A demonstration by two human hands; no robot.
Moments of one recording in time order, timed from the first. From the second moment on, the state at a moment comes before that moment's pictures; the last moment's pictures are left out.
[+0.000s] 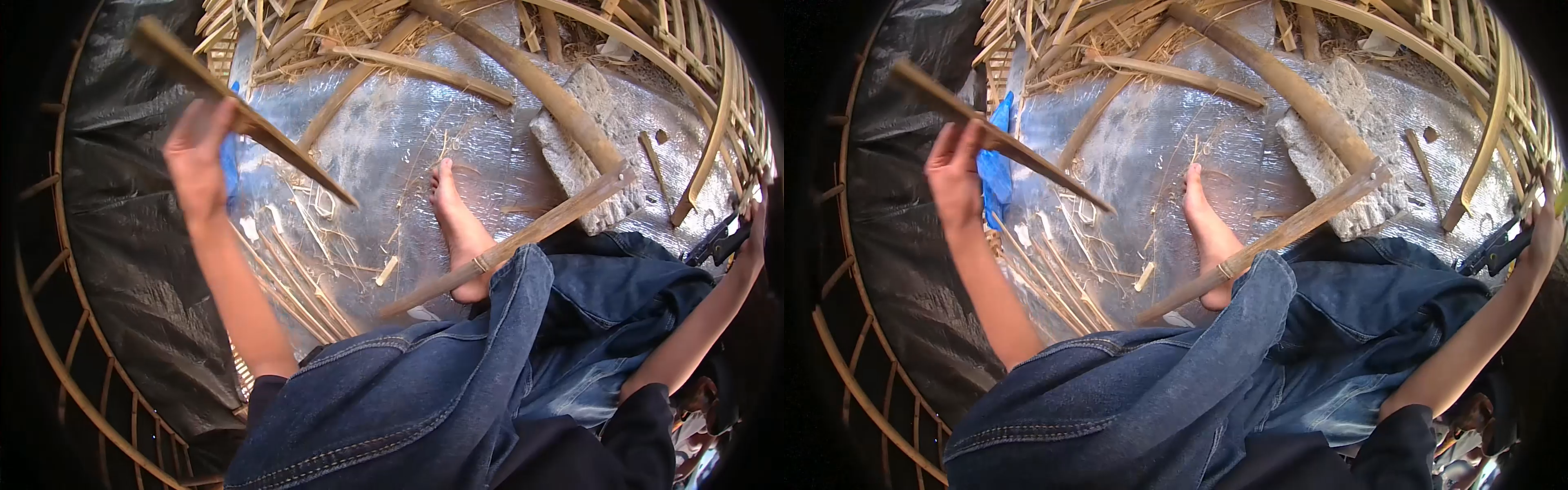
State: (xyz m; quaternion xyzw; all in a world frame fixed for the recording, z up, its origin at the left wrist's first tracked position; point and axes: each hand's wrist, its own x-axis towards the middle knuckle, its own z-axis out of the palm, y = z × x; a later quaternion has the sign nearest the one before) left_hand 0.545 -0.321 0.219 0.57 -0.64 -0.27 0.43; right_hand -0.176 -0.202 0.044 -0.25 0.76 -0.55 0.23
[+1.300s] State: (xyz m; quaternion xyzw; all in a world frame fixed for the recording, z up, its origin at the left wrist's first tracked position) left_hand 0.331 -0.282 0.001 0.19 -0.91 -0.06 0.35; right_hand 0.126 -0.128 0.065 -0.30 0.66 -0.49 0.48
